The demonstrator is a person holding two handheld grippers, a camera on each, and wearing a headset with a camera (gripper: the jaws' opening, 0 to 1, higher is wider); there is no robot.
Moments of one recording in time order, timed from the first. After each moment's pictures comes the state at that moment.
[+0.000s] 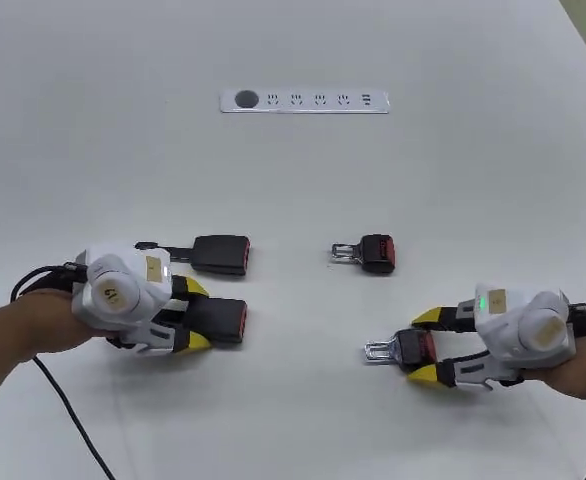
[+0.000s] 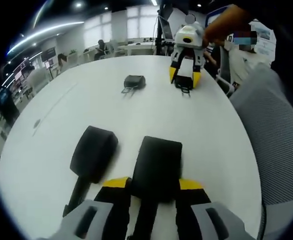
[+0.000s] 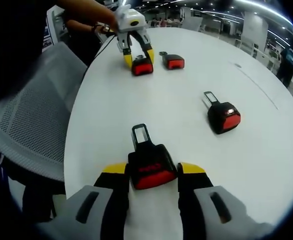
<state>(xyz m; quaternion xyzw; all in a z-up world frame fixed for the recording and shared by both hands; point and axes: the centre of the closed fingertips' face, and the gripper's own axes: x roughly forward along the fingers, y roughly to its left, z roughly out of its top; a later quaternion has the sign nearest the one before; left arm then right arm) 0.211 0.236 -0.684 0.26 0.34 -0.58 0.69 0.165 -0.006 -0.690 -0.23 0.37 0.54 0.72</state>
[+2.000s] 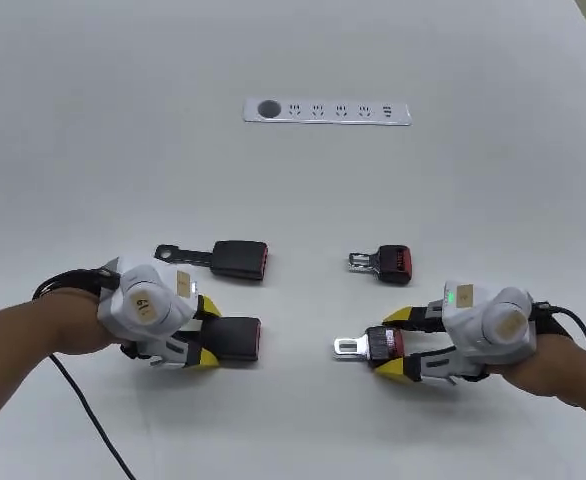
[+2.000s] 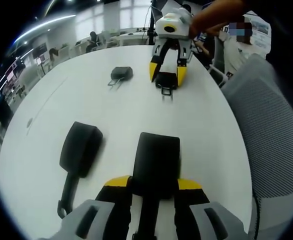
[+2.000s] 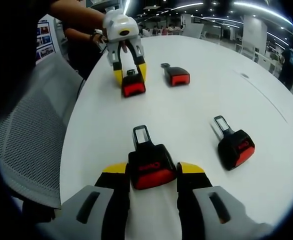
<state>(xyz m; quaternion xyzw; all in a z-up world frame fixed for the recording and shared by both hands) 0.189 0.244 -0.692 0.29 0.37 -0.59 0.66 0.178 0.055 -0.689 -0.20 0.34 0.56 0.72</state>
